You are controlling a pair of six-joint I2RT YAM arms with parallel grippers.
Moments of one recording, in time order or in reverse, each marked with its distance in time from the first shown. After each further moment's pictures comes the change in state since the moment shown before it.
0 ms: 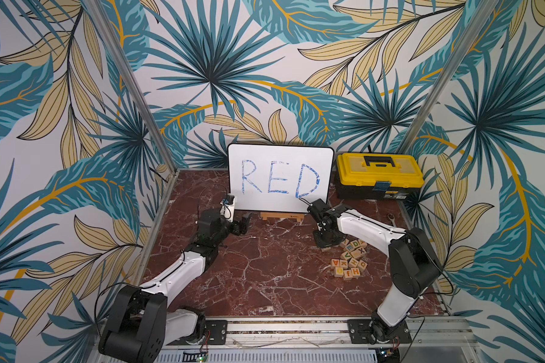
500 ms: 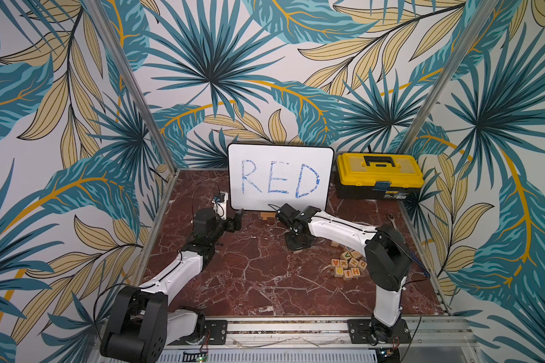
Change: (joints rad) left arm 0.065 -0.002 0.000 -0.003 -0.071 -0.060; right arm 0.247 0.195 0.233 -0.018 -0.068 0.235
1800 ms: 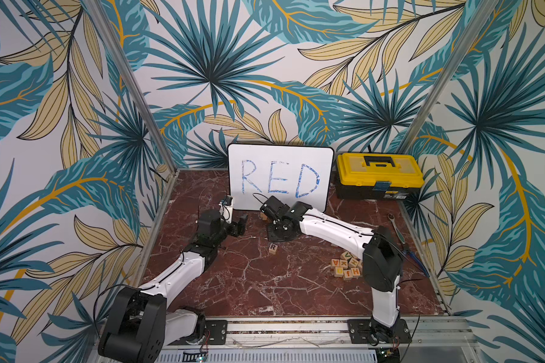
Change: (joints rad) left arm -0.106 -0.004 0.001 -0.069 0.059 0.079; right arm 0.038 -0.056 0.119 0.081 -0.026 0.114
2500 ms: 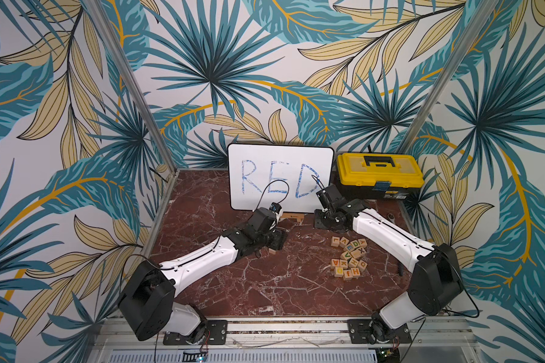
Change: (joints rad) left arm -0.473 0.236 0.420 -0.605 -0.182 -0.322; right arm -0.341 -0.319 -0.357 0.137 0.024 -0.166
